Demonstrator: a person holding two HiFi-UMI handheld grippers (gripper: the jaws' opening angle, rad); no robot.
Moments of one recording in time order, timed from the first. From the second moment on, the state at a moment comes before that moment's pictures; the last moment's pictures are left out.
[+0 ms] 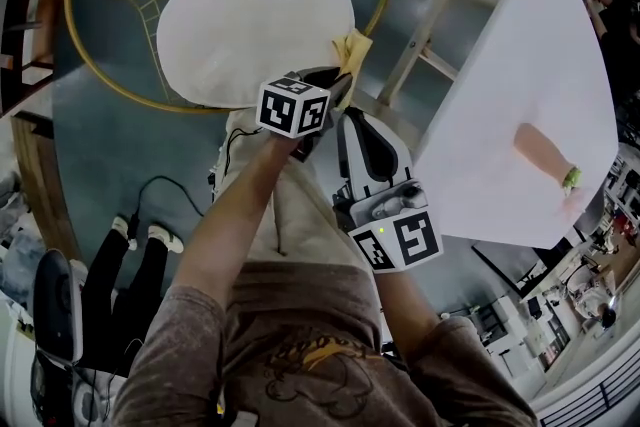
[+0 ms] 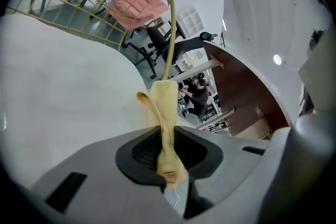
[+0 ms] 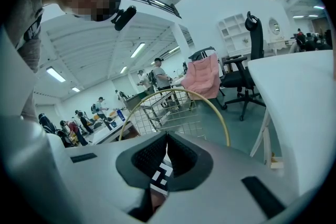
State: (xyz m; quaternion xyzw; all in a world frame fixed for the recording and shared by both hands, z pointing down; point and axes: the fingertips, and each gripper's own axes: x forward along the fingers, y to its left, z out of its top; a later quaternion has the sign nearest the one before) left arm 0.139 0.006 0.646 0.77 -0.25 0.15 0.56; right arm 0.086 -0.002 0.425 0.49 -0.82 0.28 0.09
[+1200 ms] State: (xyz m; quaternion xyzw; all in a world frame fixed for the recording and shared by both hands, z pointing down) left arm -0.031 -0.034 0.390 0.80 -0.42 0.13 0.40; right arm 0.080 0.003 0.281 0.49 -0.84 0.22 0.05
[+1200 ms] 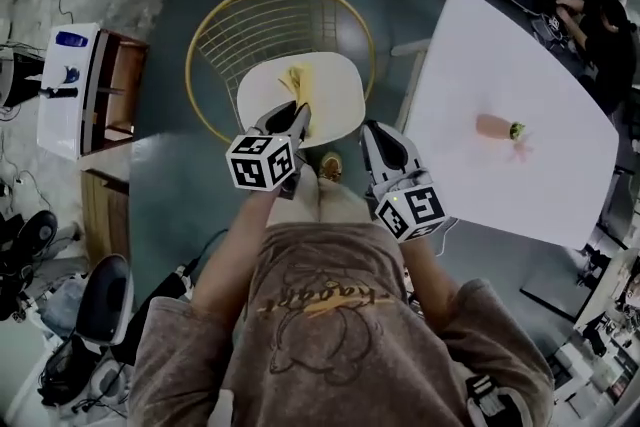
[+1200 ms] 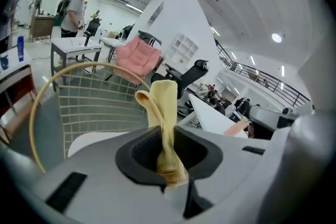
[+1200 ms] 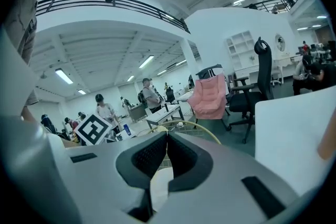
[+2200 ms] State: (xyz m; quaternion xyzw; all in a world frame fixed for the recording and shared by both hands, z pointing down) left arm -0.093 0.000 0.173 0.88 -0.44 0.09 0.15; right arm 0.122 0.019 0.162 0.53 -0.85 0.08 0.04
